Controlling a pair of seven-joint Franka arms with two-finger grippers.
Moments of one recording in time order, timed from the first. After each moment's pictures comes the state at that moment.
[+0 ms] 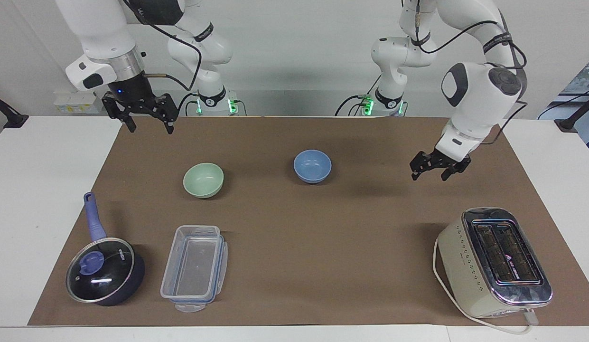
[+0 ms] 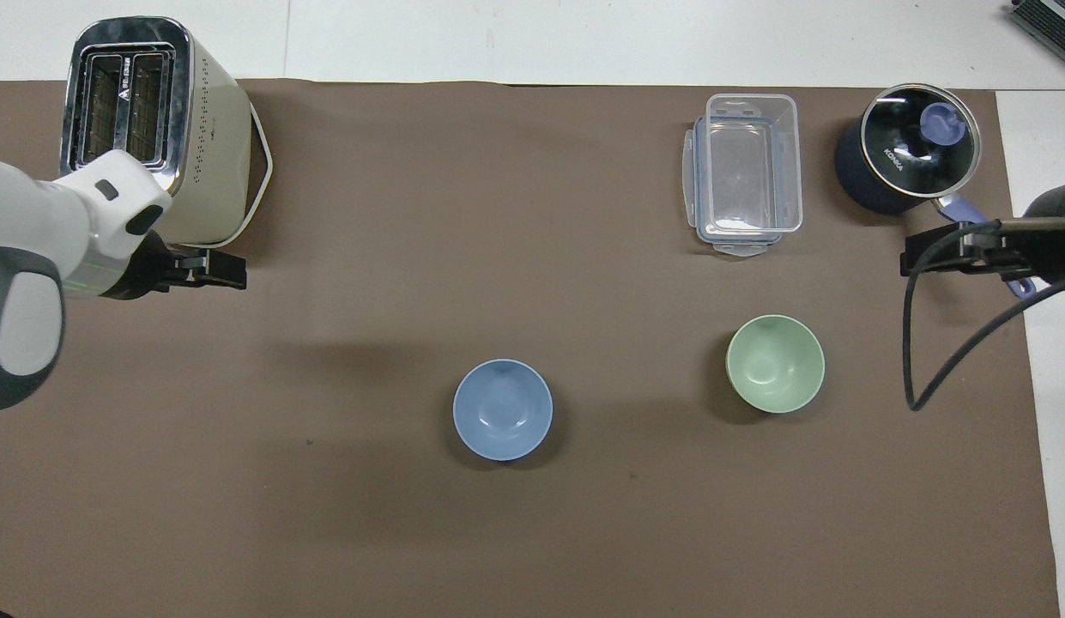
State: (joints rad) left arm -0.12 0.05 0.03 -1.86 -0.10 1.95 0.00; right arm -0.10 -0.01 0.13 -1.58 -0.01 1.62 0.10
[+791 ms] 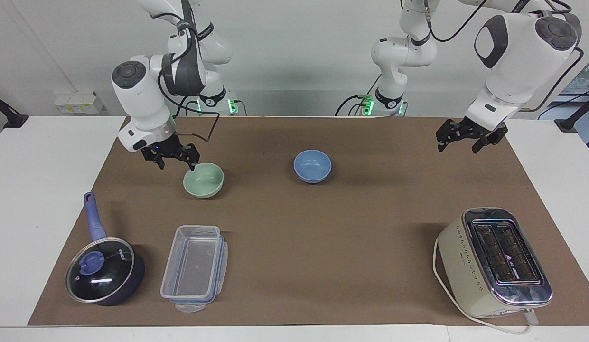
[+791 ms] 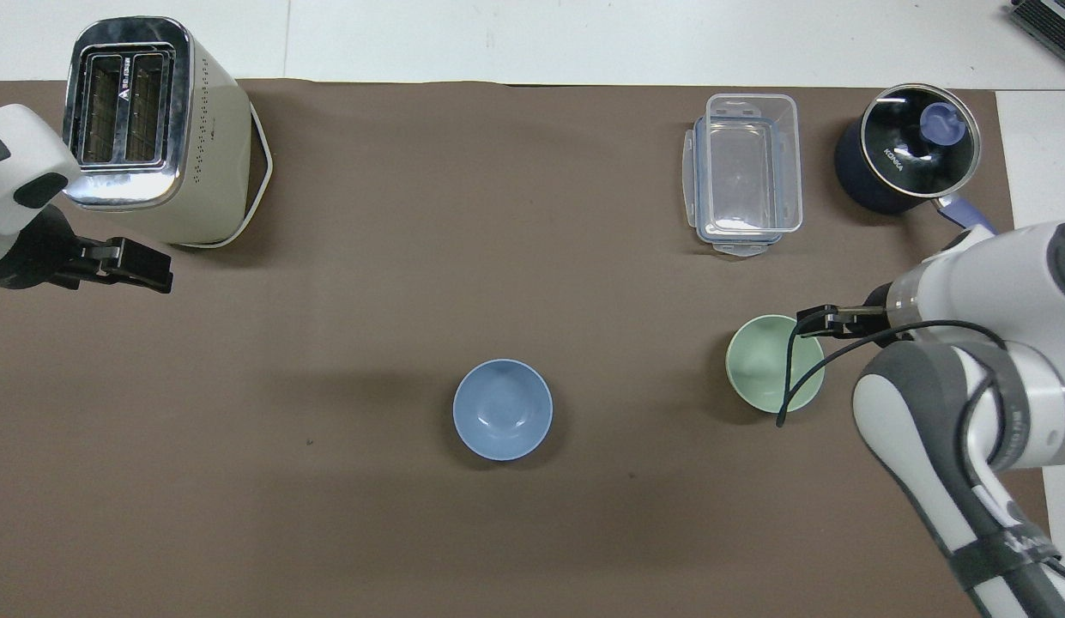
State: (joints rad) left arm -0.10 0.05 0.02 -1.63 -0.02 1.63 0.03; right arm -0.11 -0.02 0.13 -2.15 -0.01 2.13 0.10
